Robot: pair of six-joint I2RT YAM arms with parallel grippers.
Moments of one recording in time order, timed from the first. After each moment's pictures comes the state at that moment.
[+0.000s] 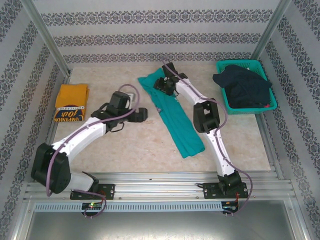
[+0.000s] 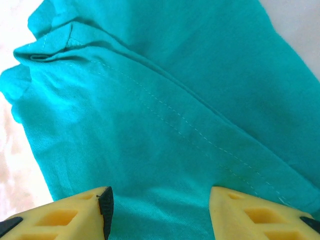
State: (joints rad) left arm -0.47 1.42 1.00 -0.36 0.10 -0.32; right arm 0.38 2.65 2.41 -0.71 -0.19 0.76
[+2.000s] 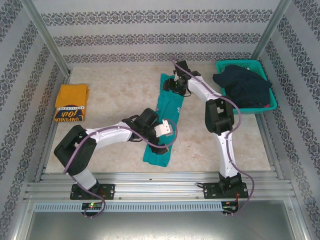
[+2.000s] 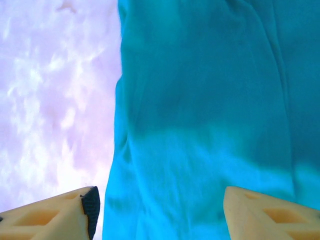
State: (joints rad) left arm -0.71 1.65 0.98 -0.27 0.45 0.38; right arm 0.32 2.32 2.00 -0.68 -0.25 0.49
